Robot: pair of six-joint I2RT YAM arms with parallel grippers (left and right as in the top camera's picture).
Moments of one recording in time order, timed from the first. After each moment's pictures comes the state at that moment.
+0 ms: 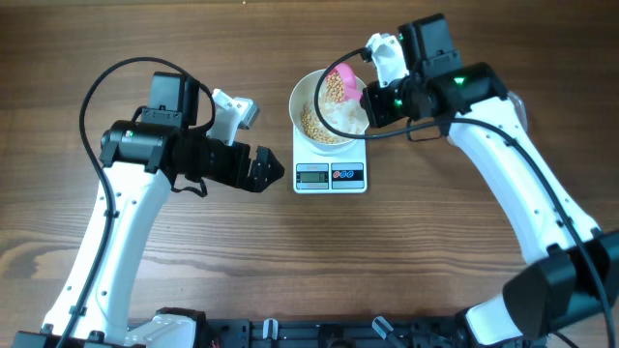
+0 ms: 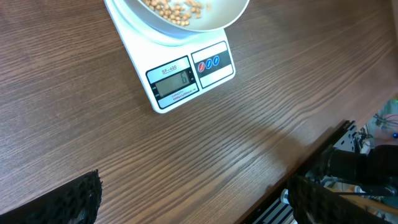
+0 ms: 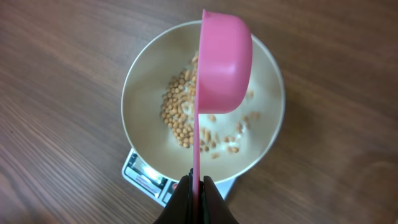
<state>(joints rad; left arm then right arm) -0.15 1.39 1.25 -1.11 0.55 0.13 0.34 1.67 1.53 -0.86 -0.27 -0.05</state>
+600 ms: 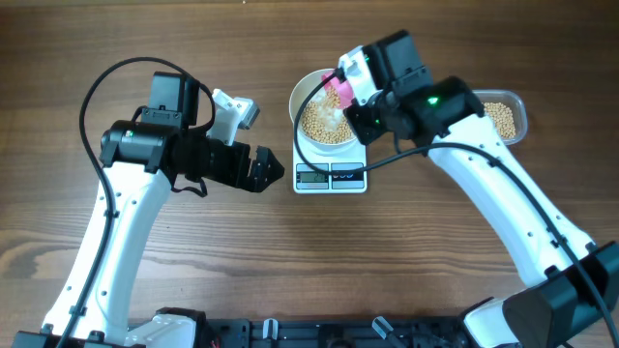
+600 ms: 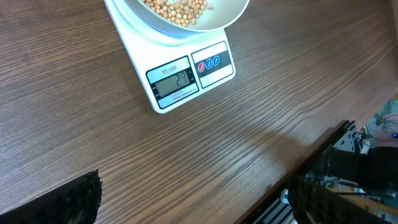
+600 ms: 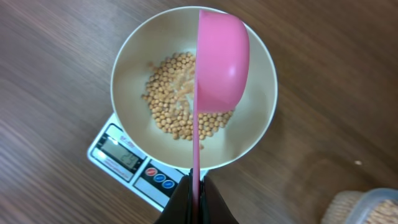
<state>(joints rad) -0.15 1.39 1.25 -1.11 0.55 0.13 0.50 1.65 1.54 -0.90 0.00 -0.14</state>
